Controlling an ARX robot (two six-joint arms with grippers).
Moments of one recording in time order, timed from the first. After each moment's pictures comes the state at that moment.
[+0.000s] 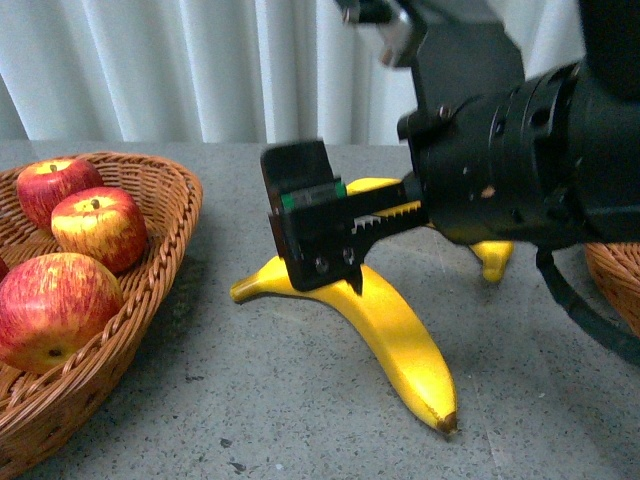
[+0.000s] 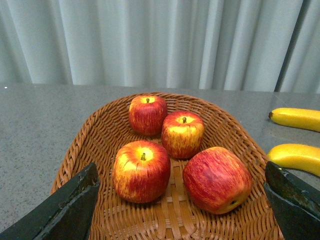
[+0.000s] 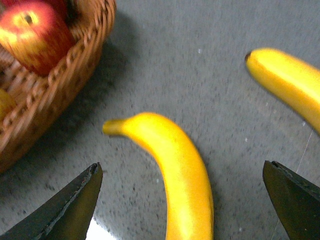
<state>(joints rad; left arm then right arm) 0.00 0.01 0.02 0.00 0.00 -0.01 0.56 1.65 0.88 0.26 -0.05 0.03</state>
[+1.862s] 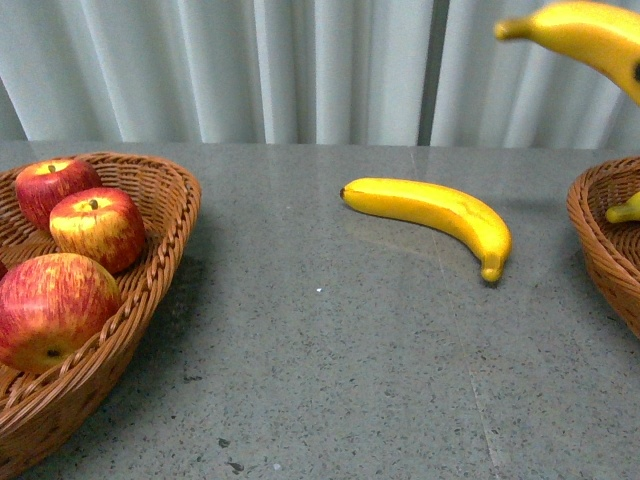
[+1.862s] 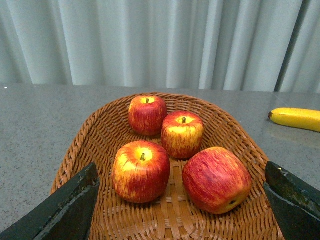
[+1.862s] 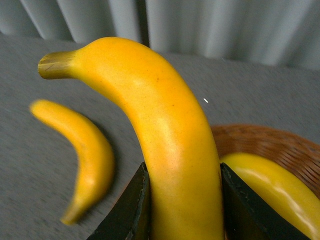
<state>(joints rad) 0.00 0.01 0.02 0.00 0.00 -0.01 0.00 1.50 0.91 0.19 -0.22 -0.06</state>
